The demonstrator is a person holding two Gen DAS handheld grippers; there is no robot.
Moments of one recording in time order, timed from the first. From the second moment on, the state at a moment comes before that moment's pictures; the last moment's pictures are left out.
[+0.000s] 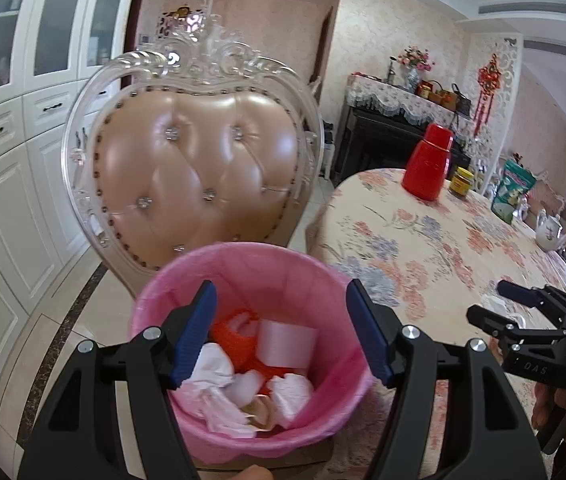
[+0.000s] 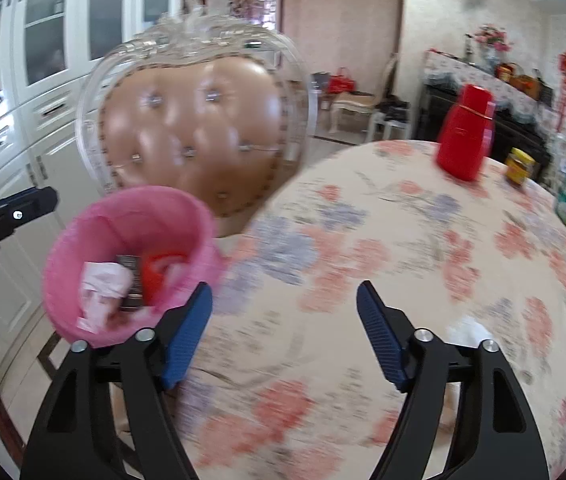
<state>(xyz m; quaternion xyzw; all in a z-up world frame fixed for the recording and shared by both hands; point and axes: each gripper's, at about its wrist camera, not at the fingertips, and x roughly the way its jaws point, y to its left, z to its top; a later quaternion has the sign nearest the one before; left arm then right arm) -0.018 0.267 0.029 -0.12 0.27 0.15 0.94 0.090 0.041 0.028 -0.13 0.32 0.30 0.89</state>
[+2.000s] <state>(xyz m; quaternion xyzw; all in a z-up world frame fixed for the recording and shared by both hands) 0.176 0.043 -0.050 -0.07 0.36 -0.12 0.92 0.164 -0.148 -0.027 -0.05 0.37 0.21 0.90</state>
